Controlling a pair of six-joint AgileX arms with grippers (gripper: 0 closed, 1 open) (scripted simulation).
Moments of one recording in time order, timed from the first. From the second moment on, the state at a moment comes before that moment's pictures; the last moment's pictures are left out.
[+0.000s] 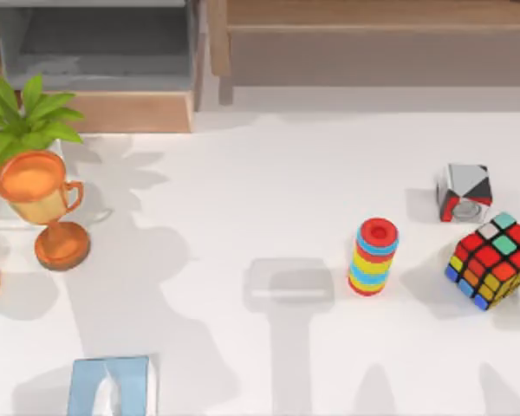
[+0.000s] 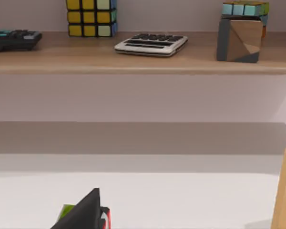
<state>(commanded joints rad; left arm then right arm) 0.33 2.70 2.65 -1.53 0.02 0.37 0.00 0.00 0.00 0.00 0.00 0.00</state>
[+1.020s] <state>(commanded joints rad) 0.34 2.68 2.57 -1.47 0.03 0.37 0.00 0.00 0.00 0.00 0.00 0.00</state>
